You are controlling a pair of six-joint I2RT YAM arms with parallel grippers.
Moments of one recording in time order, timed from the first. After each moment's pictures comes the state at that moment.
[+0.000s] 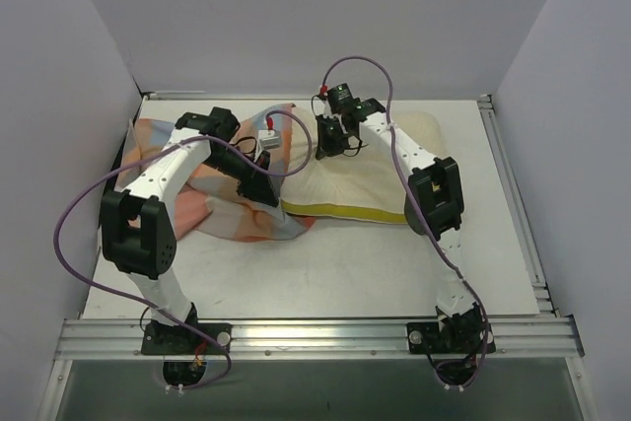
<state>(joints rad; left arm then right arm) -0.24 1.78 1.54 -1.29 1.05 0.87 0.49 2.27 2.05 -0.79 -0.22 0.30</state>
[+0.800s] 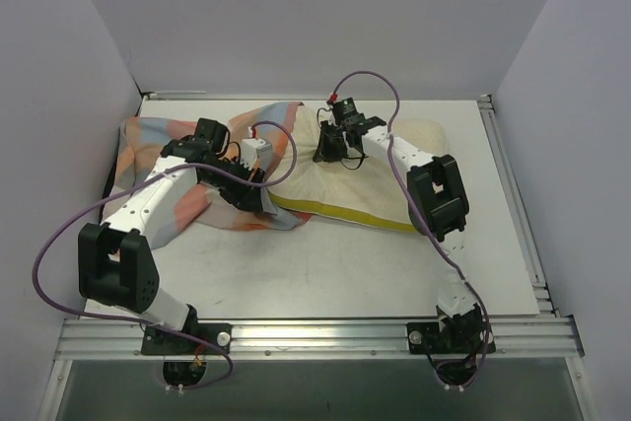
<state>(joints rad) -0.26 1.54 1.27 -0.95 0.62 0.38 0.48 2.25 1.80 -0.44 -0.20 0.49</state>
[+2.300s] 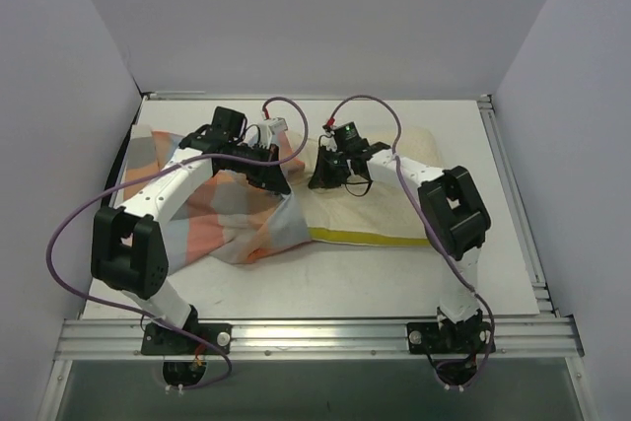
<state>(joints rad) -0.34 1.63 1.35 -0.67 0.83 -0.03 0.53 2.06 1.47 -0.28 -0.29 0.52</state>
